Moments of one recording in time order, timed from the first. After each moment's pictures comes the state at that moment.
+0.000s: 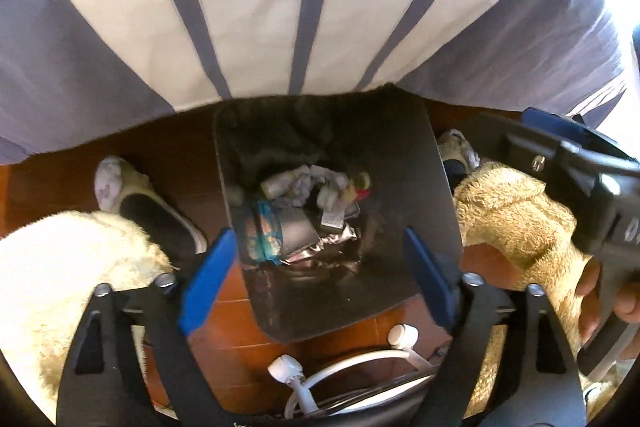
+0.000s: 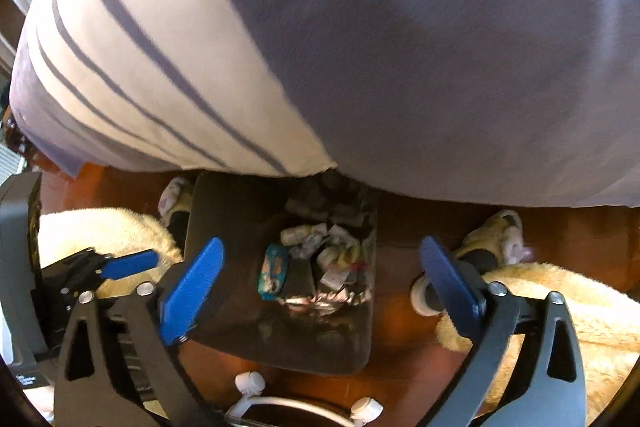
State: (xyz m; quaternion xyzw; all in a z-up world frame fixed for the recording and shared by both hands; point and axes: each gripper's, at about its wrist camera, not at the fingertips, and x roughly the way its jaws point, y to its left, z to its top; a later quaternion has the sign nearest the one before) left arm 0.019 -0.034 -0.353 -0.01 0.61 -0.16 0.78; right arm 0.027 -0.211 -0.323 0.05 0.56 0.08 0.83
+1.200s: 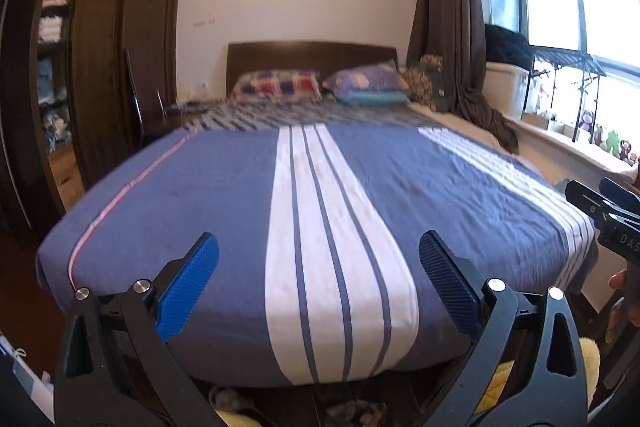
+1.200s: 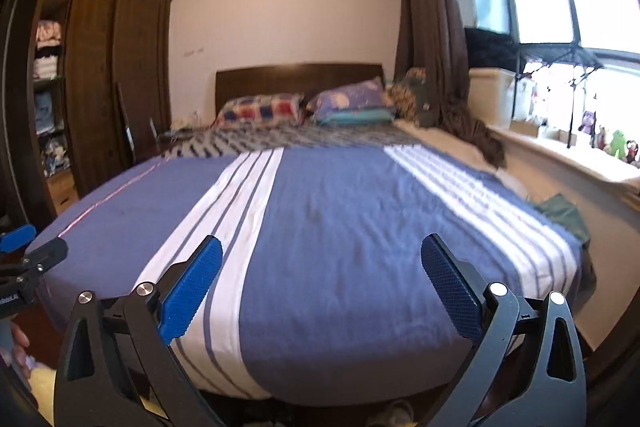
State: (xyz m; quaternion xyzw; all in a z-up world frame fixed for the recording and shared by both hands) left arm -0.032 -0.006 -0.008 0.00 0.19 -0.08 0.98; right arm -0.059 -0.275 -0.002 0.02 0.16 -0.05 0.99
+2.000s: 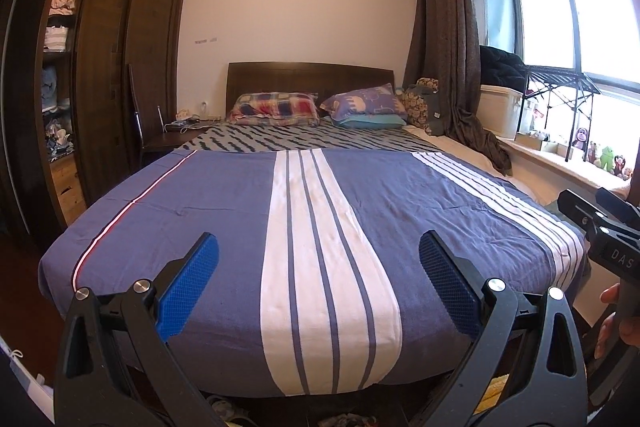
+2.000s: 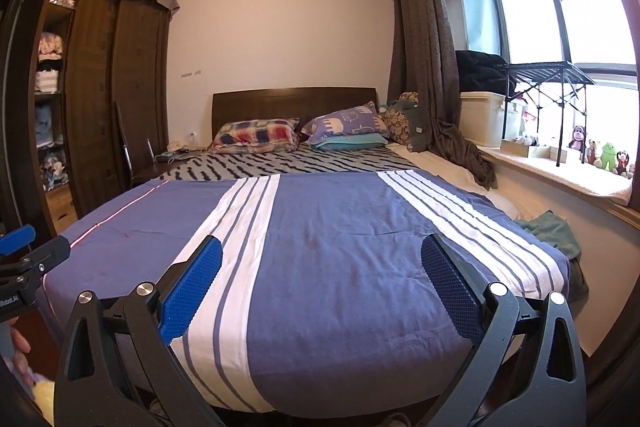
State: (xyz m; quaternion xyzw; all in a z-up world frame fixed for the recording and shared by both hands) left arm -0.053 0.003 0.020 -0.01 0.16 -0.08 0.98; right arm -0.084 -0.266 0.016 0.02 0.12 -0.05 0.99
